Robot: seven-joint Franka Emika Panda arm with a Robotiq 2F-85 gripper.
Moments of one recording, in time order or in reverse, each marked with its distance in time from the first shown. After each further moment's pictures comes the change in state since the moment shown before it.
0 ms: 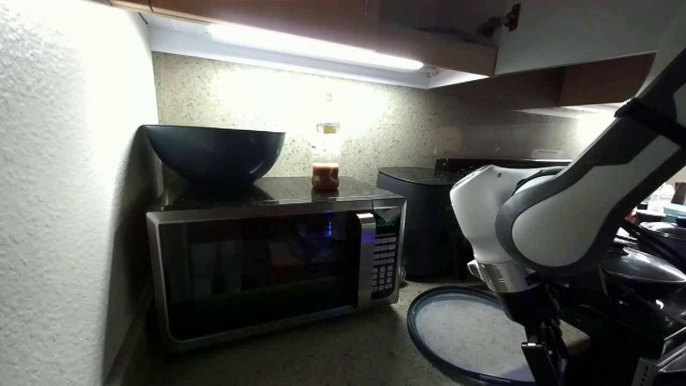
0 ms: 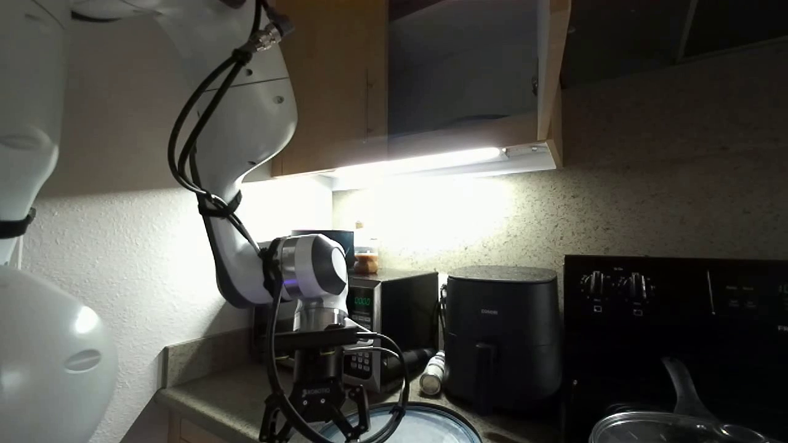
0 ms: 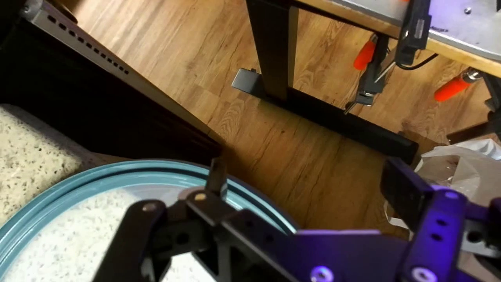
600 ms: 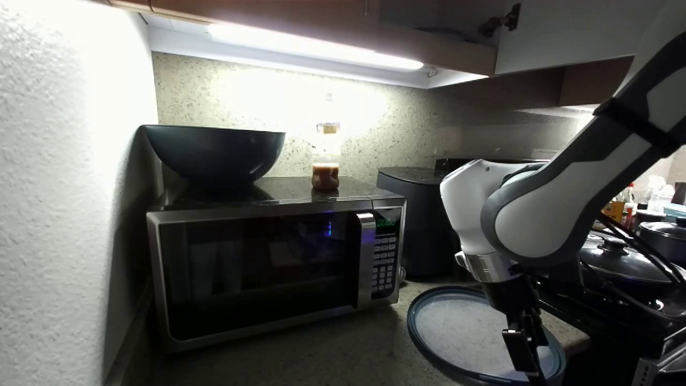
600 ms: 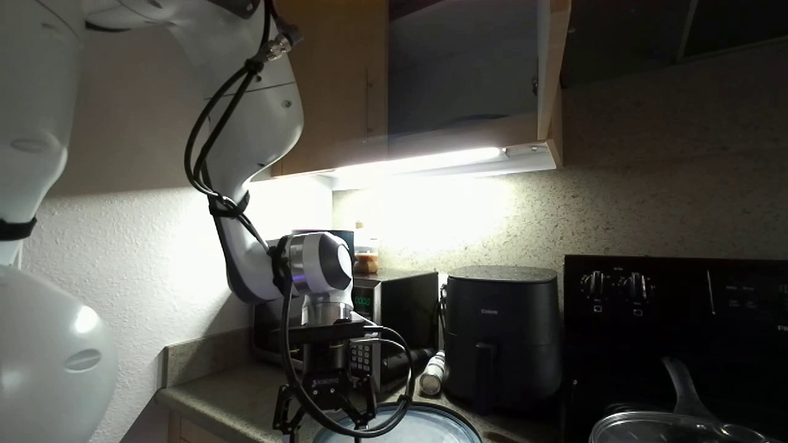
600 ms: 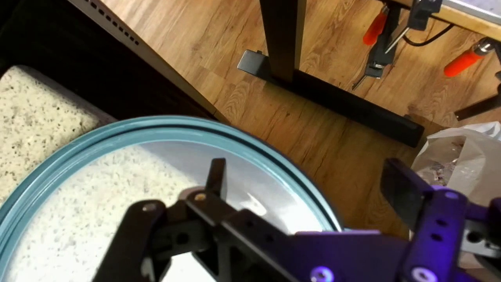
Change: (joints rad) arm 0.000 0.038 0.000 0.064 -0.009 0.014 -0.006
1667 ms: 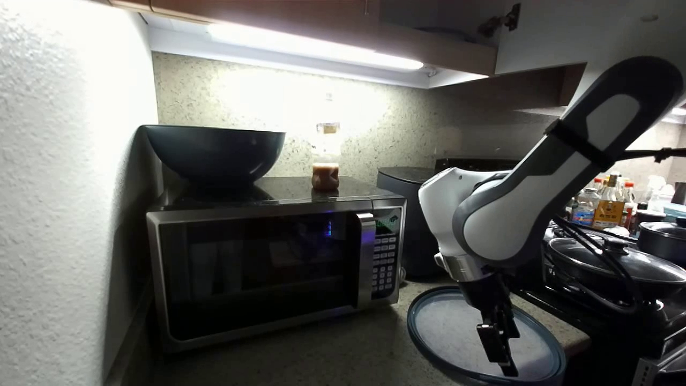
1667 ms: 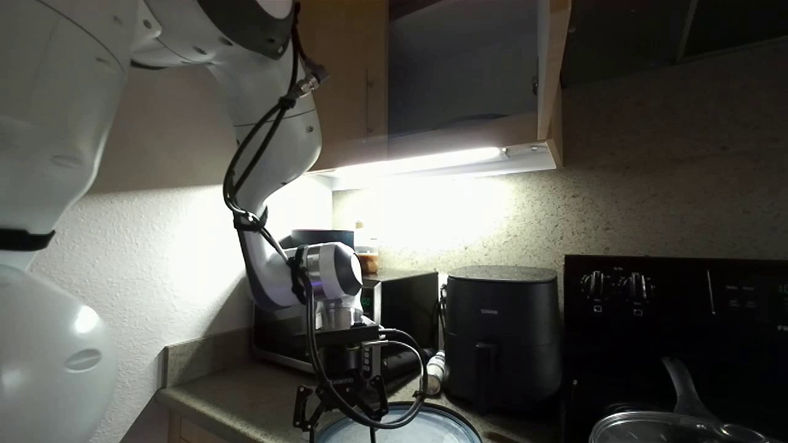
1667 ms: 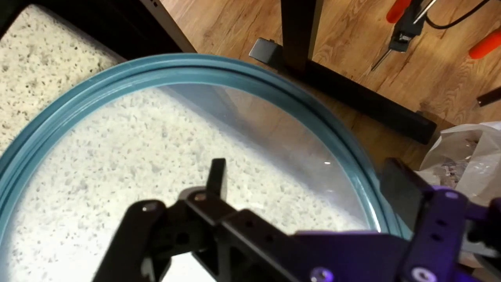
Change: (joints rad) arm 0.000 0.137 -0.002 0.134 -0.043 0.001 -0.021
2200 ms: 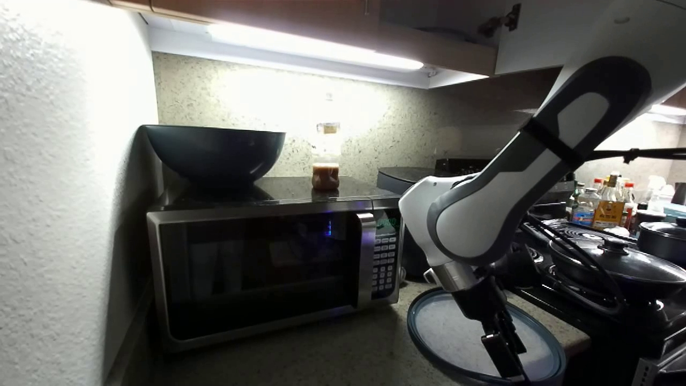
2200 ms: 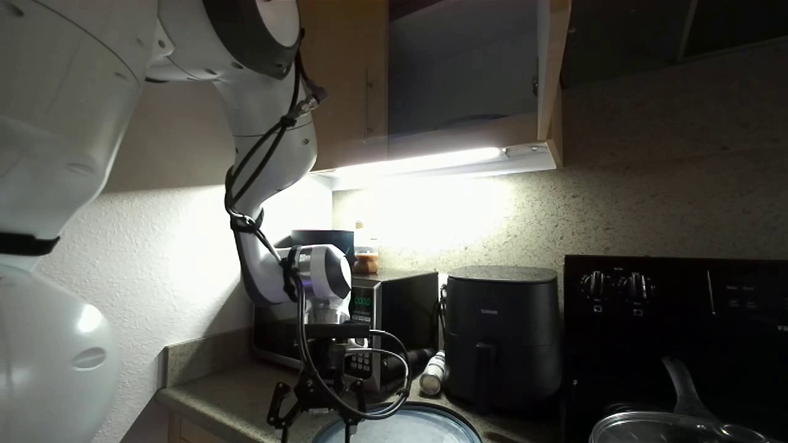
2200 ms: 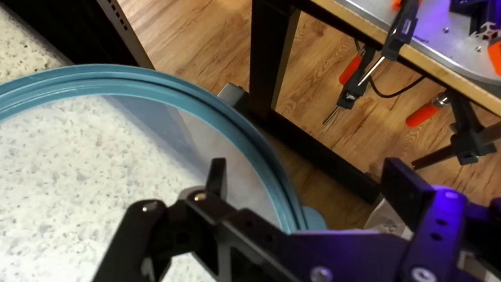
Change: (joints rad) arm 0.019 0.052 0.055 0.072 0.077 -0.204 -0.144
